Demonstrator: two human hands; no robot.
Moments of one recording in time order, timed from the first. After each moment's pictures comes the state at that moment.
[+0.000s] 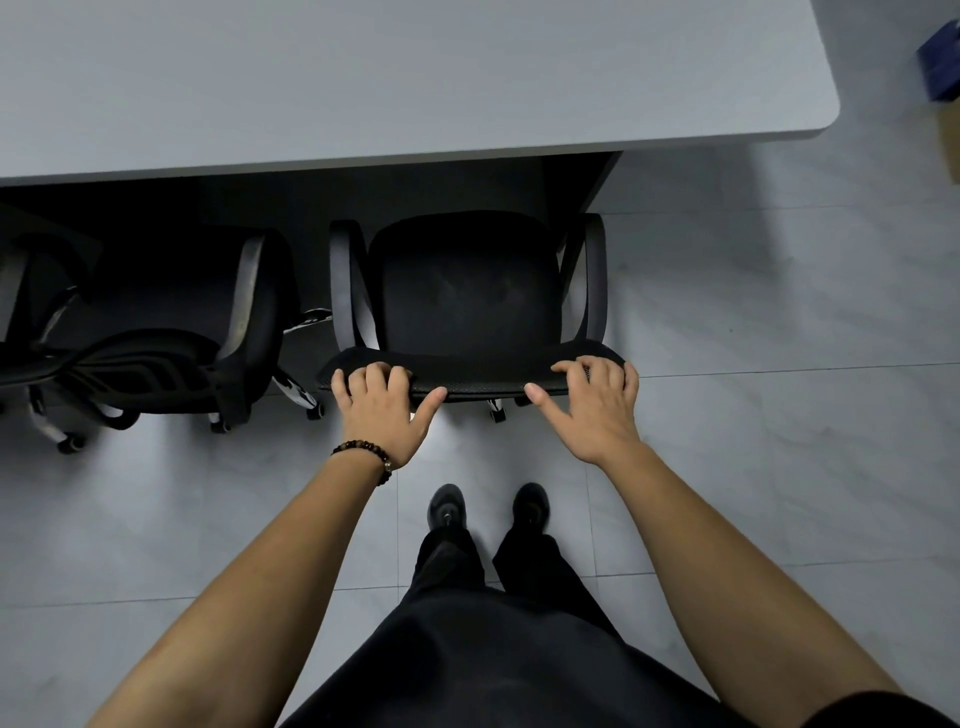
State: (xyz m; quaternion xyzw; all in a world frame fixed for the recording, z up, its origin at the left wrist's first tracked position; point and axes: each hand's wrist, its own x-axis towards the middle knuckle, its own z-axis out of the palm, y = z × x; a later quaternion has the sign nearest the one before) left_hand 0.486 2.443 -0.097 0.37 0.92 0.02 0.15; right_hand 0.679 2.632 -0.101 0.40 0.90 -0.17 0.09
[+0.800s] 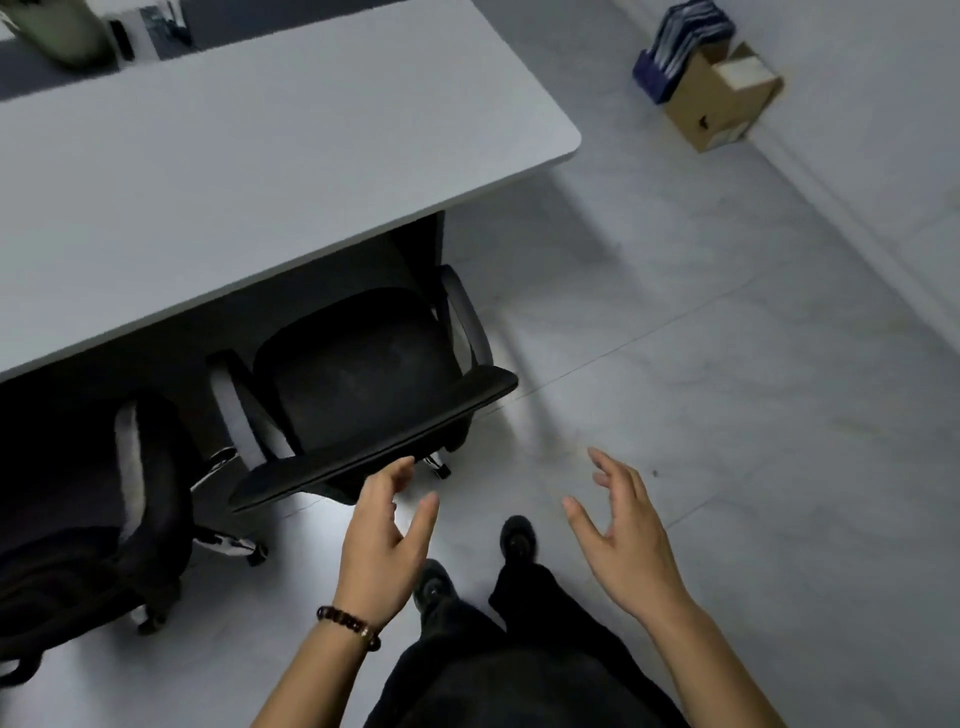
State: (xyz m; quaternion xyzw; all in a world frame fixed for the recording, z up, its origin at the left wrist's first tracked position) left_hand 0.577 2.435 0.007 0.42 0.76 0.36 0.34; right_hand 0.818 2.510 0.016 0.61 0.68 -0.38 -0.14
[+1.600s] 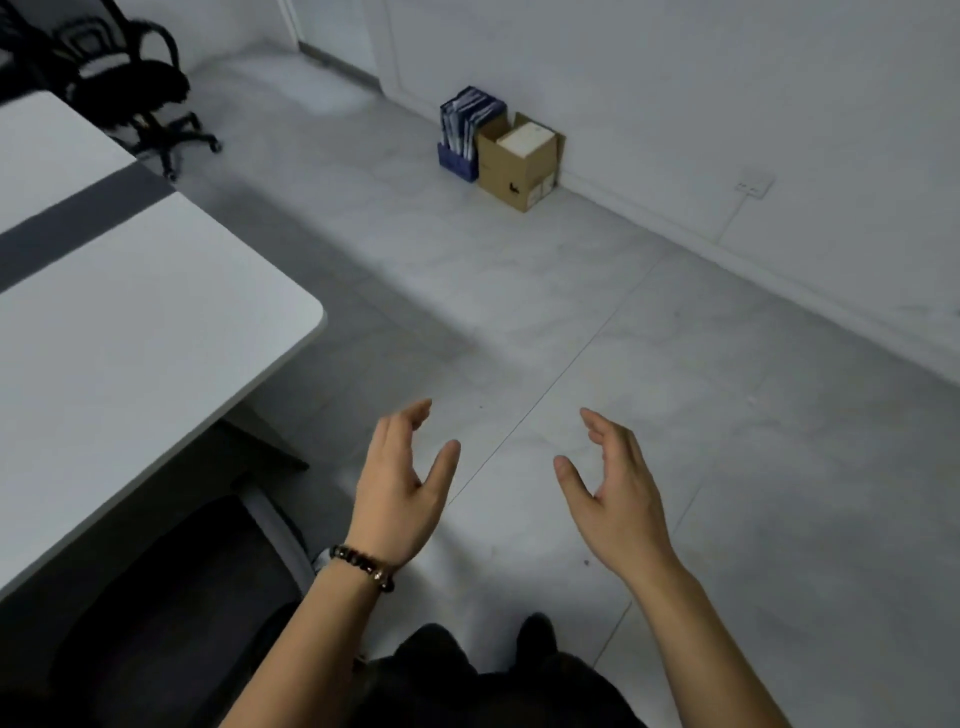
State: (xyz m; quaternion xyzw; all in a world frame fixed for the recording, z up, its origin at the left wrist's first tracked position) left_hand 0.844 2.846 0.078 0.63 0.64 0.33 0.29; right_hand 1.068 2.824 0.049 0.68 0.59 -0.29 -0.32
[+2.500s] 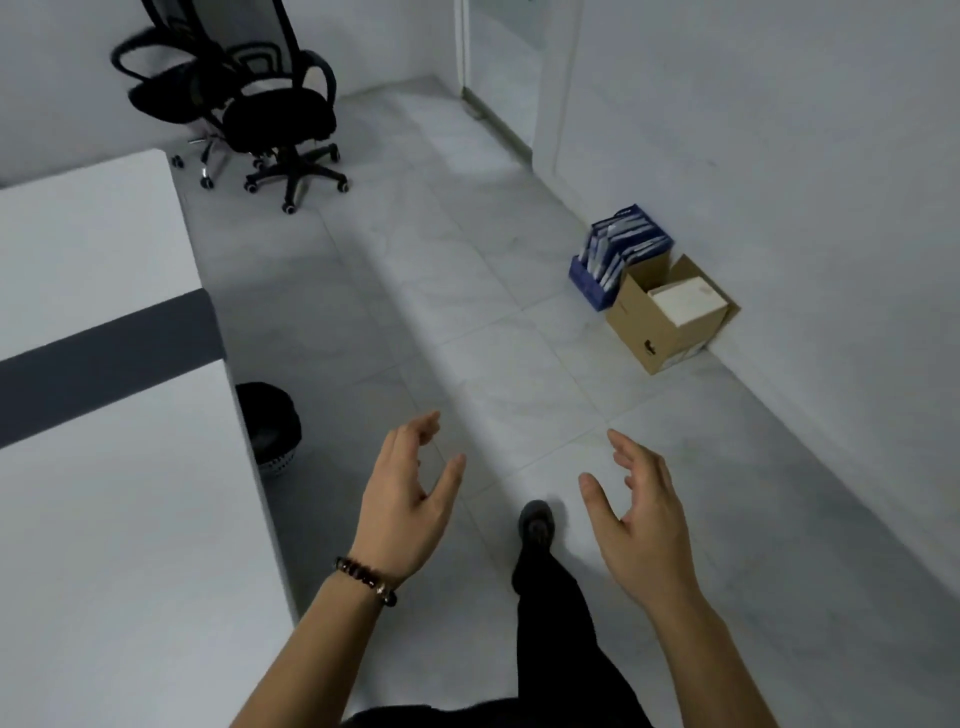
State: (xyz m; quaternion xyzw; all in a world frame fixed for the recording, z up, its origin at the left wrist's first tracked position) left_hand 0.713 3.495 0.073 0.52 0.73 0.38 0.24; right_hand 0.945 3.542 0.049 0.59 0.67 -0.33 -0.30
